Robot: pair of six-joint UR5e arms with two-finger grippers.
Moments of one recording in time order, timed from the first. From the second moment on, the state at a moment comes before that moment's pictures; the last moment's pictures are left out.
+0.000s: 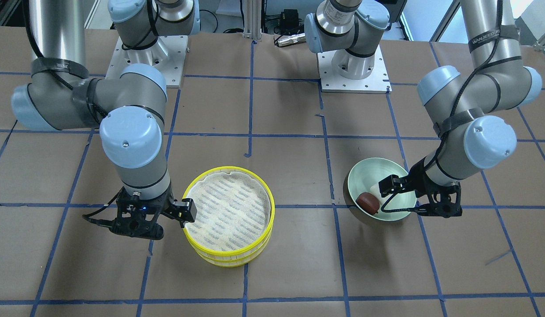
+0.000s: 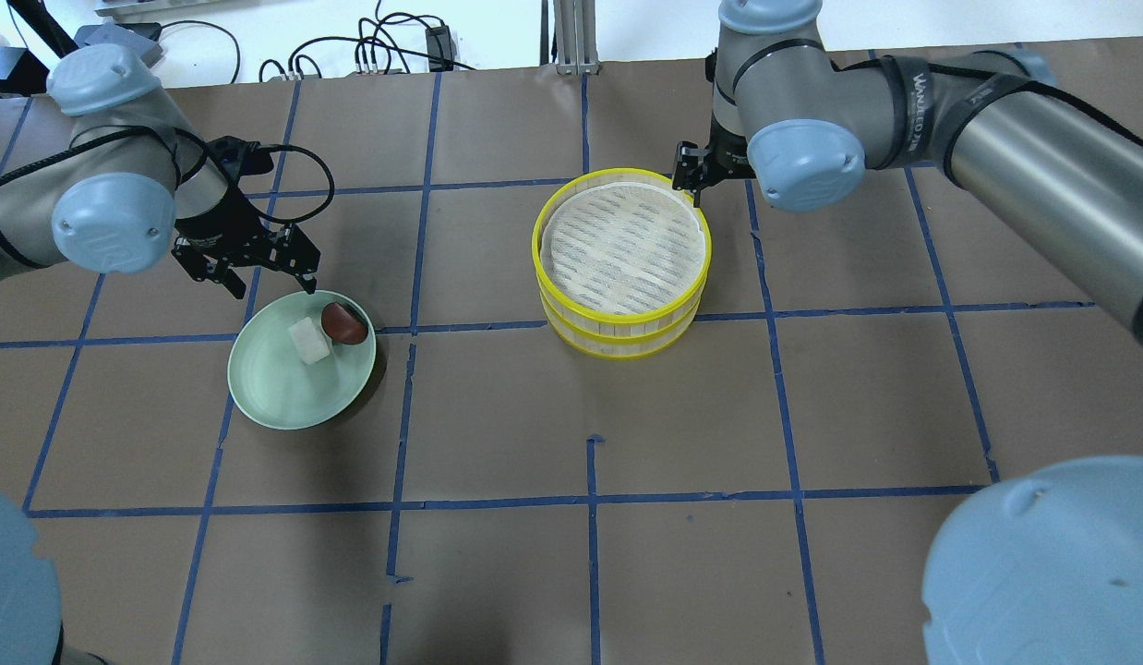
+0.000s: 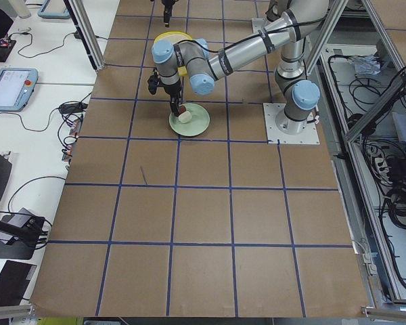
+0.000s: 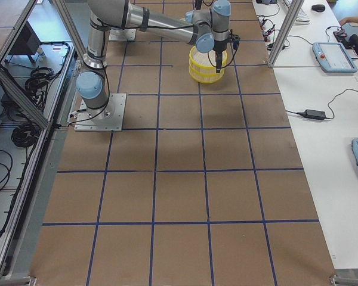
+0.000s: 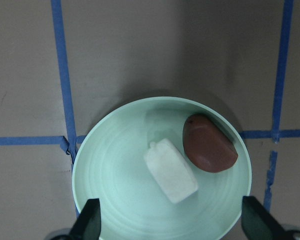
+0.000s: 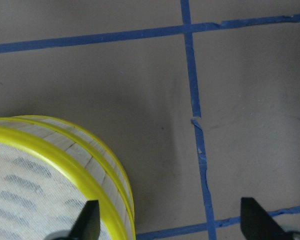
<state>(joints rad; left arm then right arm) -1.32 -1.91 -1.76 -1.17 1.56 0.25 1.70 -1.12 1.55 -2.09 -1.67 0.25</state>
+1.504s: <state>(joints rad) -1.32 -1.93 -1.82 -1.09 1.55 0.24 1.73 -1.17 1.58 -2.12 -1.60 0.31</state>
